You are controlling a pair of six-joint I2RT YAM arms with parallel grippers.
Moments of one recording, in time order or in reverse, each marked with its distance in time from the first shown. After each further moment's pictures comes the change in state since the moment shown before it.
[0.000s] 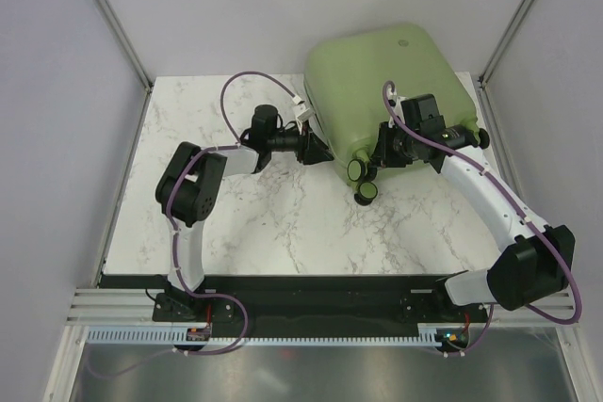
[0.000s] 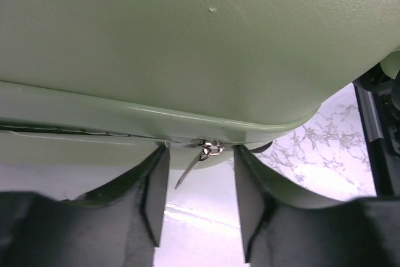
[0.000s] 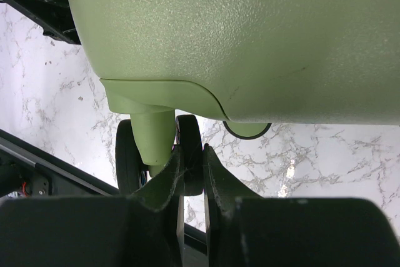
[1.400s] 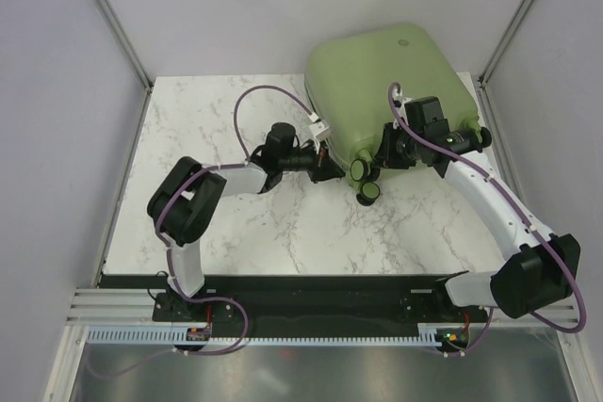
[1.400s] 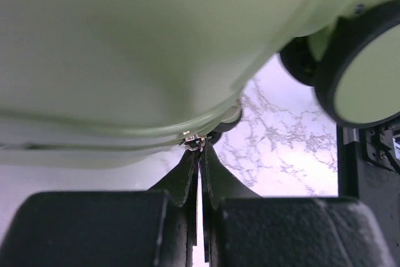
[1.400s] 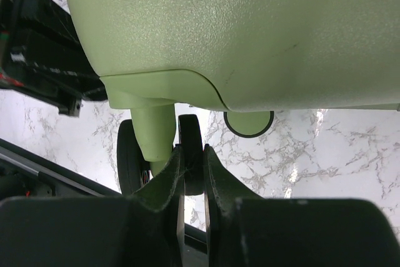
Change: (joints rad) left arm -0.144 -0.162 -0.161 -0.051 -0.188 -0.040; right arm -0.002 -0.042 -0.019 0.002 0.028 0.041
